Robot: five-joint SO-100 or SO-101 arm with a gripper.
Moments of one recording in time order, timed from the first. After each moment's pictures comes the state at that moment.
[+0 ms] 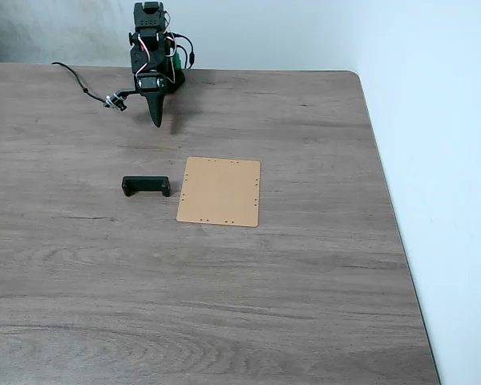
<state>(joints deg) -1.1 192.6 176.4 54.8 2.2</state>
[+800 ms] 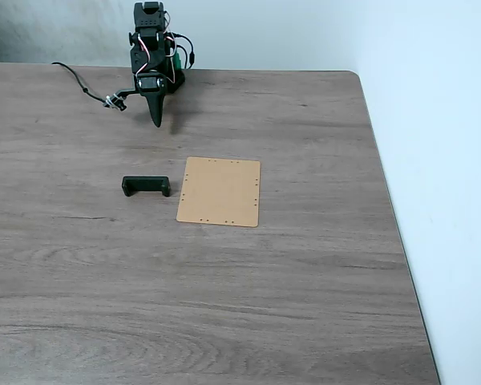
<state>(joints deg) -1.1 192.6 176.4 54.8 1.6</state>
